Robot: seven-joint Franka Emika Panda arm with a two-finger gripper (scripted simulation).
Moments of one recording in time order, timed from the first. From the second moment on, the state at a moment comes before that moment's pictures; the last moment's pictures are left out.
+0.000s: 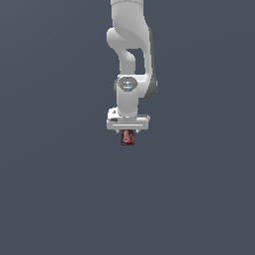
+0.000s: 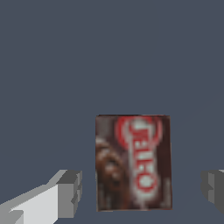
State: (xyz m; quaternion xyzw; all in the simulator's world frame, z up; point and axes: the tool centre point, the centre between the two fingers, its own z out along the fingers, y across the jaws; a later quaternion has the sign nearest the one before) arm -0.098 0.000 0.066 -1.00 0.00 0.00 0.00
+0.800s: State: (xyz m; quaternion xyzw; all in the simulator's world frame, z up) arm -0.100 0.000 0.018 -1.00 0.00 0.00 0.00
